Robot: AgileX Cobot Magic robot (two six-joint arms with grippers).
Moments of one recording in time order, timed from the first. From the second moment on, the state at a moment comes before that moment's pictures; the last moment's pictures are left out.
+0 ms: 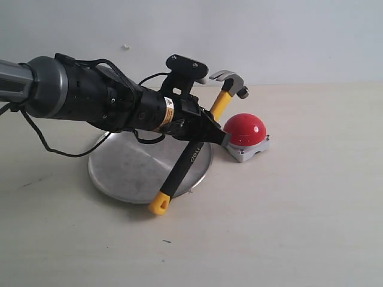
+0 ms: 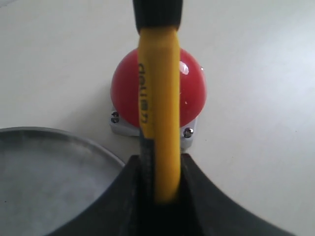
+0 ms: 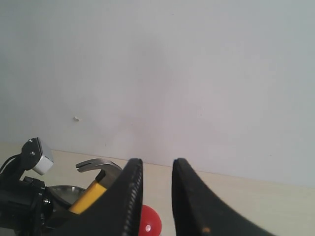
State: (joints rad) left arm -0.66 2.05 -1.32 1.76 -0.19 -1.77; right arm 0.26 0.61 -0.51 0.48 0.06 -0.44
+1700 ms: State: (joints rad) left arm -0.75 2.04 -1.50 -0.43 0.31 0.37; right arm 0.26 0.61 -0.51 0.48 0.06 -0.44
